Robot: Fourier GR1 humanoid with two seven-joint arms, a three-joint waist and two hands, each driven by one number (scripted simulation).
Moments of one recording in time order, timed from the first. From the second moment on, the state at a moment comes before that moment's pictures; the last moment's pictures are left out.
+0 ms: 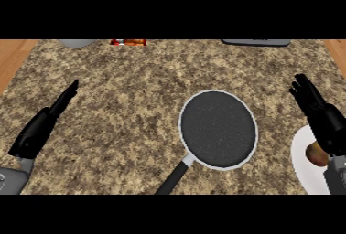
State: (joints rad) left arm -0.16 0.62 -0.25 -1.46 0.06 0.07 -0.12; right arm -0.13 -0.41 -0.02 -1.53 -0.21 0.07 0.04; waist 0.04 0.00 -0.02
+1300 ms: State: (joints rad) left arm 0.04 0.45 -0.22 -1.53 0.07 0.23 0.07; right arm 0.11 -1.06 -0.32 -1.12 -0.11 0.58 -0.12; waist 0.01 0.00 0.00
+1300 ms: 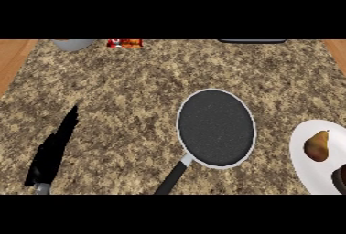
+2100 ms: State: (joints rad) left arm 0.06 0.41 -0.20 -1.57 0.02 0.21 0.11; right arm -0.17 -1.02 -0.11 -1.20 -0.02 0.82 0.20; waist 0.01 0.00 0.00
